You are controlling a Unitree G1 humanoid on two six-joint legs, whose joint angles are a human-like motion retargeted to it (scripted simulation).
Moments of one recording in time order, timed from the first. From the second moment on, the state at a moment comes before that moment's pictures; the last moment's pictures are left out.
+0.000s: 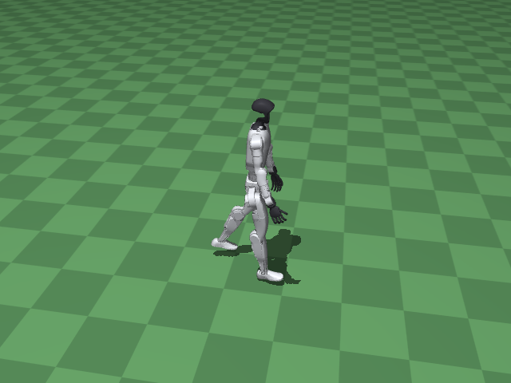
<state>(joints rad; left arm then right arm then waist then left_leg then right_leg) -0.18 0.22 -0.17 1.49 0.17 -0.22 -0.13 -0.23 -0.24 -0.05 1.39 0.07 -0.19 -0.04 -0.01 -0.06 0.01 0.33 -0.02 0.18 0.06 -0.24 -0.03 -0.18 -0.11 -0.23 -0.09 -0.02 0.24</state>
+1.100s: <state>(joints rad) -0.14 0.25 -0.01 1.44 -0.05 -0.25 -0.14 -0.29 -0.20 0.01 1.57 -0.10 -0.17 -0.01 0.25 -0.14 0.01 -0.12 0.08 0.62 -0.09 -0.30 -0.06 0.27 -0.13 0.16 0.08 -0.24 0.23</state>
